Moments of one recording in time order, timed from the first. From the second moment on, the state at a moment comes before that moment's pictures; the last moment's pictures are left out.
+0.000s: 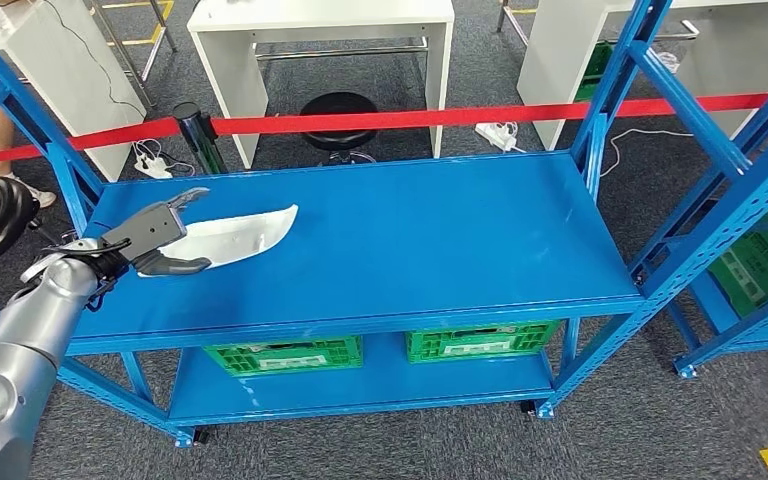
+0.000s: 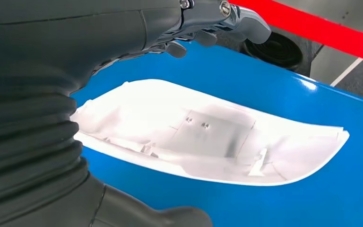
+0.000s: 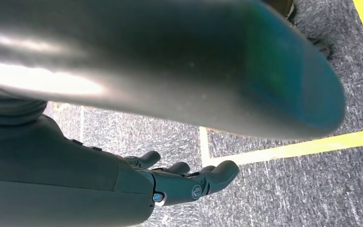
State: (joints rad) left arm -0.91 0.17 -0.27 -0.37 -0.73 -0.32 -0.52; right arm -0.04 0.08 -0.64 -0.17 0.60 0.05 0.10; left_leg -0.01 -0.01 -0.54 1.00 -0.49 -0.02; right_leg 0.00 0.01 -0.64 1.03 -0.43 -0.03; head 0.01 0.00
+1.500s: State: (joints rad) left arm -0.75 0.06 -0.69 -0.34 -1.10 0.48 -0.06; right arm -0.04 0.08 -0.67 -0.17 0.64 0.04 0.10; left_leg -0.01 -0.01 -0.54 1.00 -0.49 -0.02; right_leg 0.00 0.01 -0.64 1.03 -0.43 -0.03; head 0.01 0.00
